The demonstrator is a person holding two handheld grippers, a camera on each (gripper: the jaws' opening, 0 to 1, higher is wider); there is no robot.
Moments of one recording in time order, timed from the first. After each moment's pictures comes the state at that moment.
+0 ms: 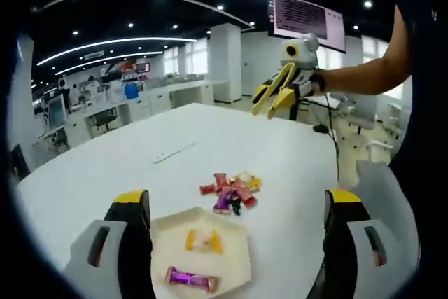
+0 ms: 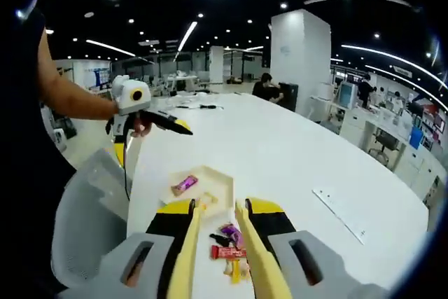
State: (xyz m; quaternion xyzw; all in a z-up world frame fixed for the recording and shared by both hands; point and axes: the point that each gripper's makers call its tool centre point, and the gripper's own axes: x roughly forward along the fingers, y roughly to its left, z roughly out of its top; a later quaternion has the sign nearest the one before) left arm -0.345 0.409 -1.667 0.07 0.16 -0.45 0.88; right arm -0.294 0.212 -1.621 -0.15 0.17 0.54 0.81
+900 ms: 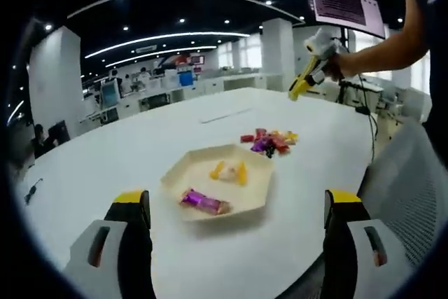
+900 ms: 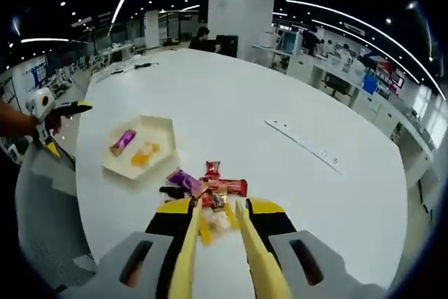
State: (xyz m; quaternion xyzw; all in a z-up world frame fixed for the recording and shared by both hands) left arm -0.395 0.469 -1.750 0.10 0.18 -0.32 0.92; right arm -0.253 0.165 -1.727 -0.17 0.31 0.35 0.87
